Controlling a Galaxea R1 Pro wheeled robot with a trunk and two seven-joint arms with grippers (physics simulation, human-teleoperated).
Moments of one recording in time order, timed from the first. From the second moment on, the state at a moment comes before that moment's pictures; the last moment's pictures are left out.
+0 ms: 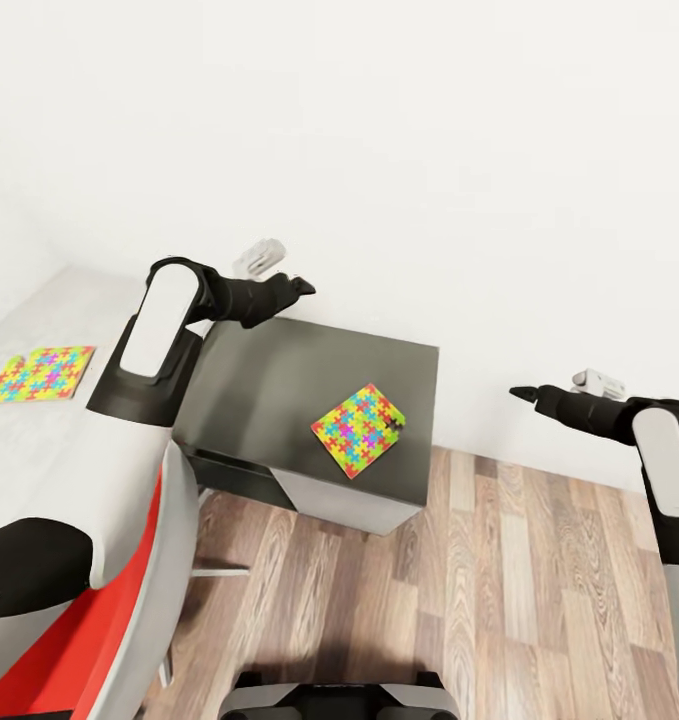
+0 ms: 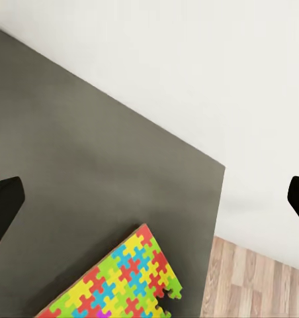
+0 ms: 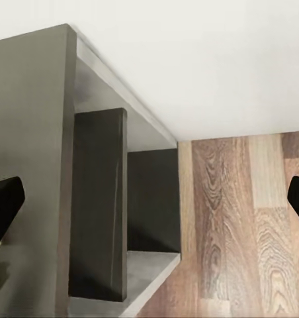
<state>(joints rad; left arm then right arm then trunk) -1.28 -0.01 -0.27 -1.28 1.34 0.88 0.81 -0.77 -0.34 -0.18 -1.44 -0.74 1.04 -0.15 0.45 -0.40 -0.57</state>
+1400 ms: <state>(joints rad) -1.06 0.06 -0.26 -1.25 1.30 0.87 0.81 -0.64 -0.33 -0.17 -1.44 -0.75 1.04 -0.14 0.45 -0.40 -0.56</state>
